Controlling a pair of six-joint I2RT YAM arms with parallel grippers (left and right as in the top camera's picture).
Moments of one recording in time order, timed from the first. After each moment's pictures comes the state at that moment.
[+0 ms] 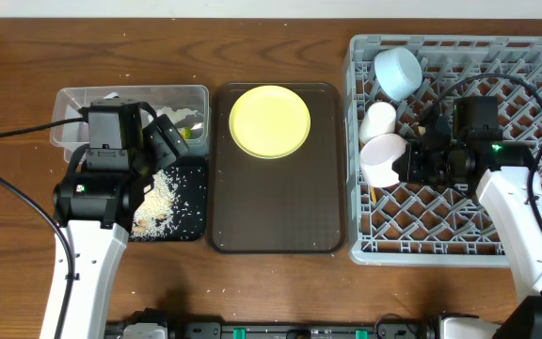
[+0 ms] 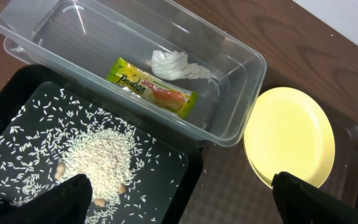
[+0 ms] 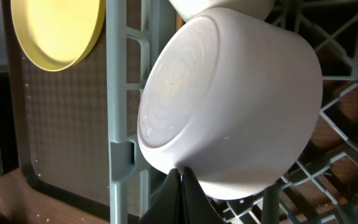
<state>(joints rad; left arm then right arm) -0.05 1.17 1.12 -0.83 -0.11 -0.56 -0.01 1.46 1.05 -0.81 -0.44 0.14</state>
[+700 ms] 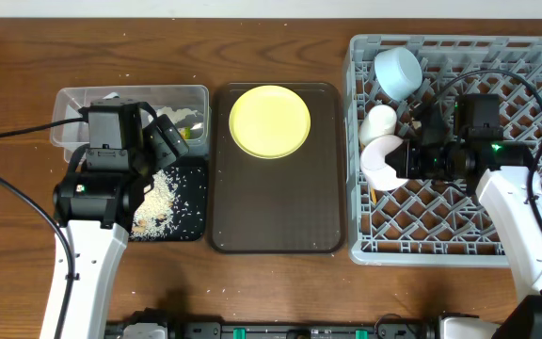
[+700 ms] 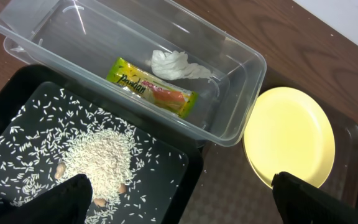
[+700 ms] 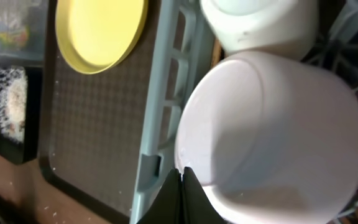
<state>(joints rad) -0.05 1.17 1.12 -0.83 -0.11 -0.56 -0.01 1.46 1.05 -0.75 -0.53 0.06</state>
